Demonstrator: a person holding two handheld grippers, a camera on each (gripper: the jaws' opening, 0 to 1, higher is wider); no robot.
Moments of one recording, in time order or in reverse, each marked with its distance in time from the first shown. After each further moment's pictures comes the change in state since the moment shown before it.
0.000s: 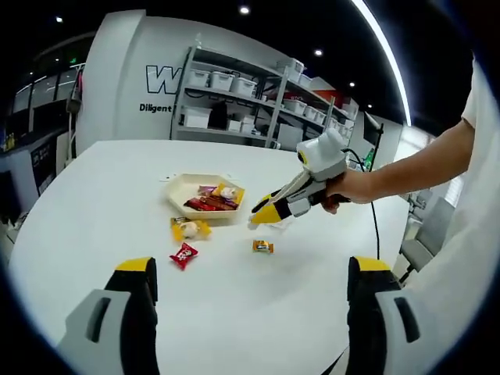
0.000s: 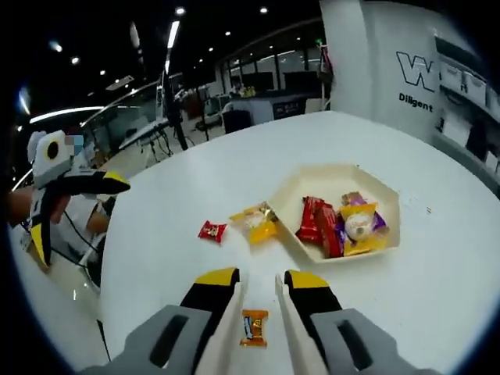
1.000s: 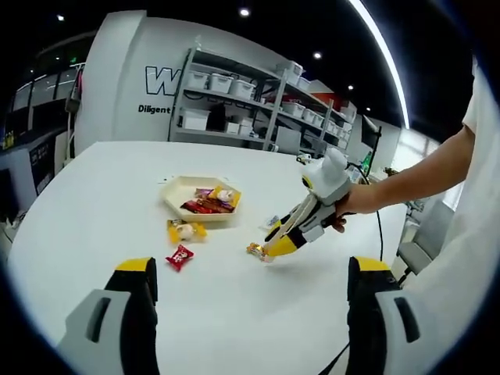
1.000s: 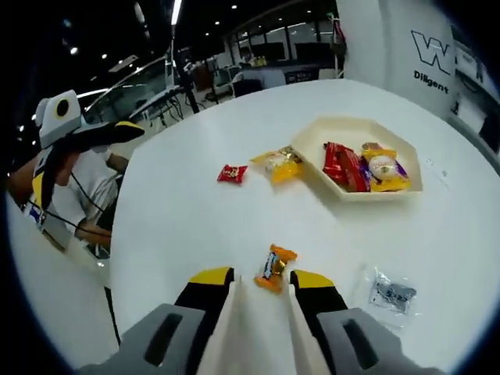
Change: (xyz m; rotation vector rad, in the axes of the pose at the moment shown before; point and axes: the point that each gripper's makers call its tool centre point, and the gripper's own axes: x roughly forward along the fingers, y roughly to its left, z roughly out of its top) left arm -0.001 -0.007 0.002 -0.007 -0.011 -0.015; right arm -0.009 0.037 -0.089 0.021 0.215 0.099
